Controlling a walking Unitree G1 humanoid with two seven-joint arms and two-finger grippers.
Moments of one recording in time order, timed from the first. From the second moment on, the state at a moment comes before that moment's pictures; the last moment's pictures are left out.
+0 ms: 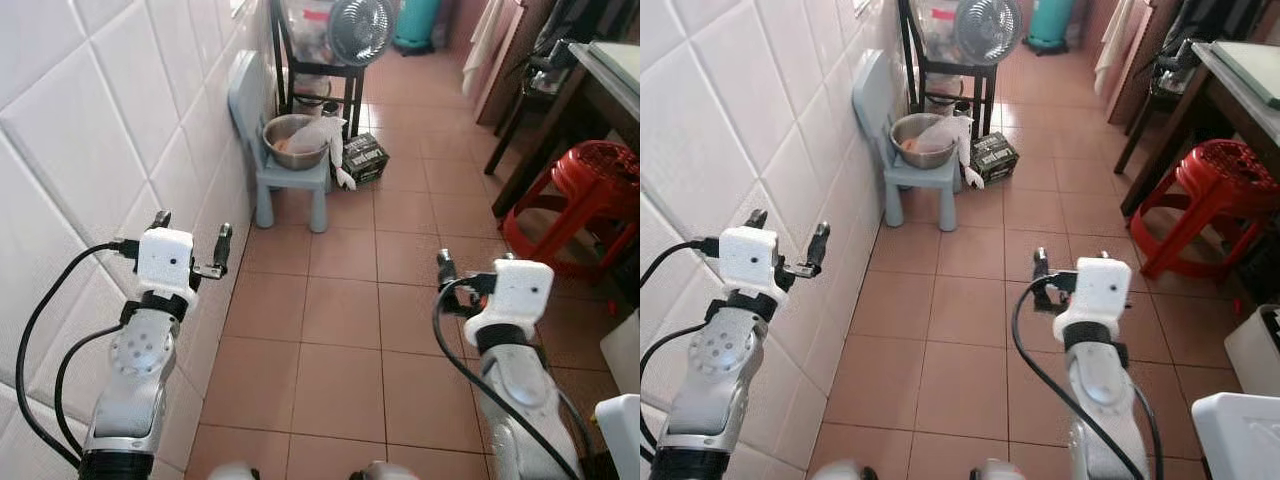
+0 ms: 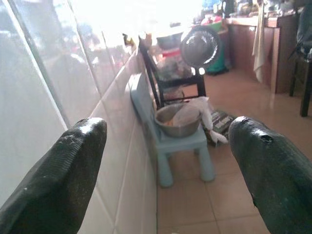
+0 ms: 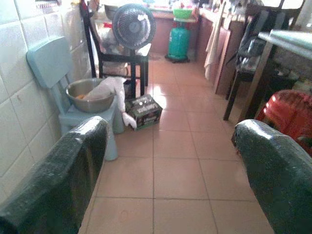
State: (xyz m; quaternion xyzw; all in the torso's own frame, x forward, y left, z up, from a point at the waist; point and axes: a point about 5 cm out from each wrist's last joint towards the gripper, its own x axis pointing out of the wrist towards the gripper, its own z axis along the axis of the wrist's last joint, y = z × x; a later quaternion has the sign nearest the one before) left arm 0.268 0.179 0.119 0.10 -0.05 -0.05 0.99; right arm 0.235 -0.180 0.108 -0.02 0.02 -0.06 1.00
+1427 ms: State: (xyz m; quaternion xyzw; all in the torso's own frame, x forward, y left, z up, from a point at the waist) left arm 0.252 0.196 0.099 0.11 0.00 -0.01 0.99; right arm 0.222 -0.183 0.121 -0.05 0.00 -0.01 1.00
